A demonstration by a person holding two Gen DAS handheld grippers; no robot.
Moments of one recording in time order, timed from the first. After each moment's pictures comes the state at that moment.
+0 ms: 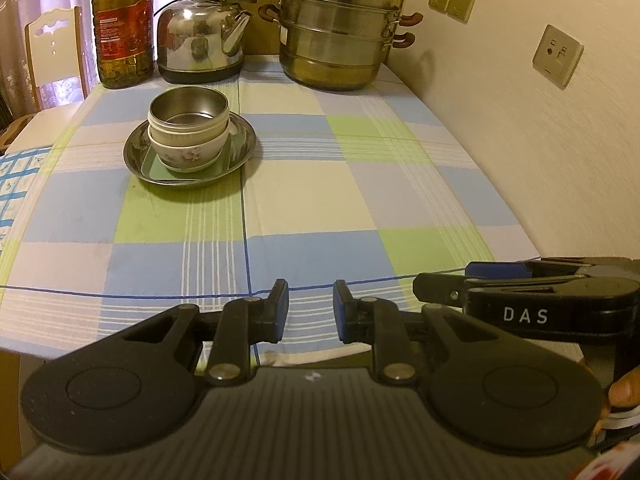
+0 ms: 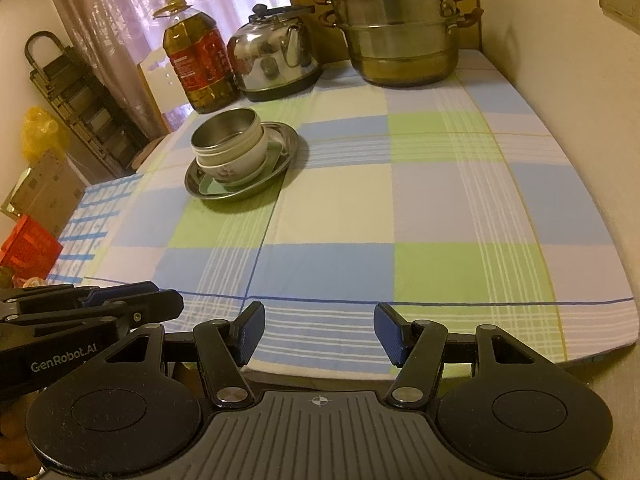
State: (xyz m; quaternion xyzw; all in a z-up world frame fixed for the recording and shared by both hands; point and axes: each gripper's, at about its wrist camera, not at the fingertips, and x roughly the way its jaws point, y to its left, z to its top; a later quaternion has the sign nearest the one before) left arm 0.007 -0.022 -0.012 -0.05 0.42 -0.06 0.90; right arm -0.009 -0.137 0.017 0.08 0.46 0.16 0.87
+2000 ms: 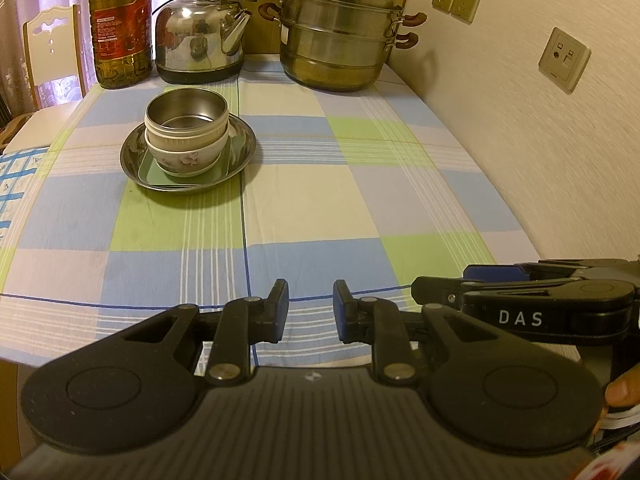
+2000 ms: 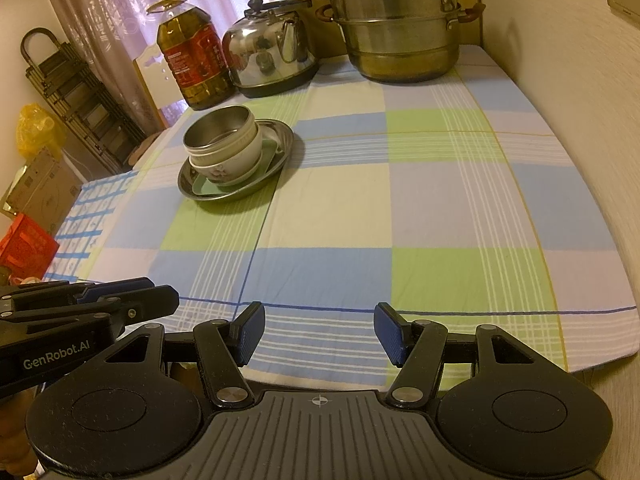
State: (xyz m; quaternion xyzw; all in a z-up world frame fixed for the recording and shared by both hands) left arm 0.014 -0.020 -0.014 -0.05 0.42 -0.06 0.90; right arm 0.002 -0.138 0.012 0.07 0.47 0.16 0.87
